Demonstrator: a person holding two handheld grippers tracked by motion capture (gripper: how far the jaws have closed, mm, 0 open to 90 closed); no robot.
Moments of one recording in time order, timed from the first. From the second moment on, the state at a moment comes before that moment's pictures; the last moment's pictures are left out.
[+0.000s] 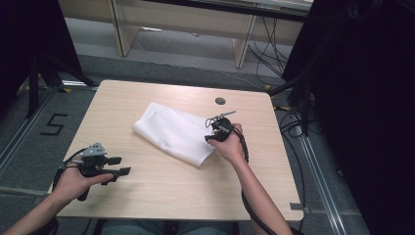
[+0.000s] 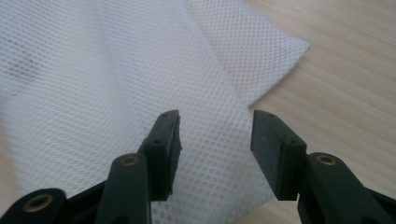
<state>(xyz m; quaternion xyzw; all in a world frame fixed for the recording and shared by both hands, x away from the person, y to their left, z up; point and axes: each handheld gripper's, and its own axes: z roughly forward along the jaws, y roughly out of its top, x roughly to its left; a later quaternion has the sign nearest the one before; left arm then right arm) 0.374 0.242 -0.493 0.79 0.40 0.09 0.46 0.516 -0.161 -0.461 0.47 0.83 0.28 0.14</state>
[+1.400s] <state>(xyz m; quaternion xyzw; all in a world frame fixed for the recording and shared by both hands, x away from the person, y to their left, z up) 0.374 0.240 -0.494 0.80 0.39 0.09 0.45 0.523 -0.161 -0.472 0.42 0.86 0.25 0.15</state>
